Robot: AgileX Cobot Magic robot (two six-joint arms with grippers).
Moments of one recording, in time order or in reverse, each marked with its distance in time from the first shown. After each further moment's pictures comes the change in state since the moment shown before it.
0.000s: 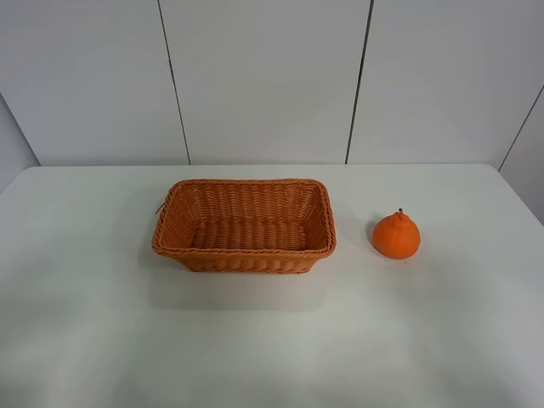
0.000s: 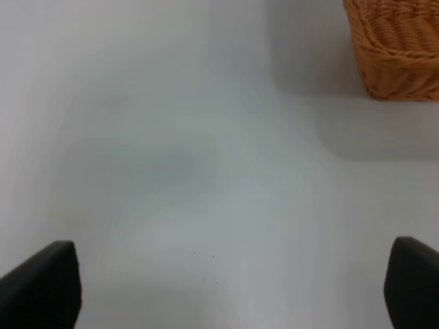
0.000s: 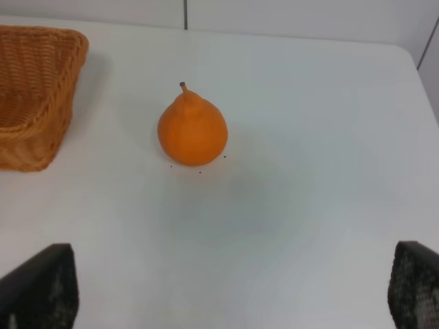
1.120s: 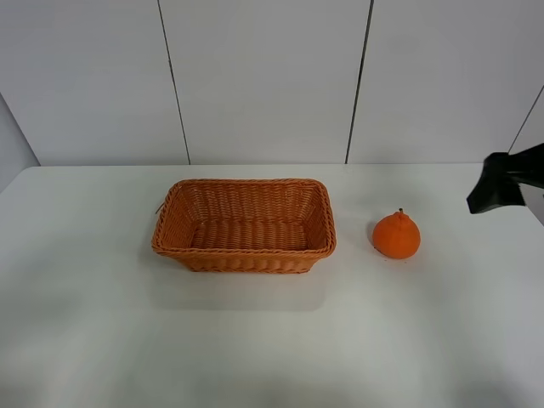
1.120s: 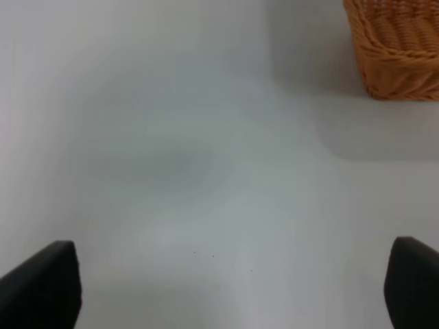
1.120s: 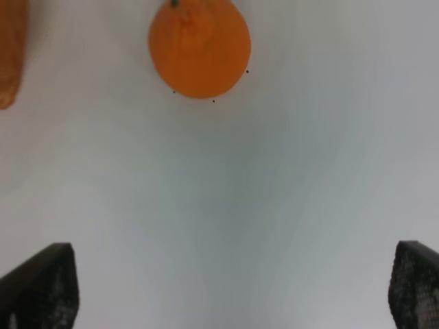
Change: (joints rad) left arm 0.000 0.000 0.000 0.000 0.000 0.000; right arm 0.000 1.267 -0.548 0.029 -0.022 0.012
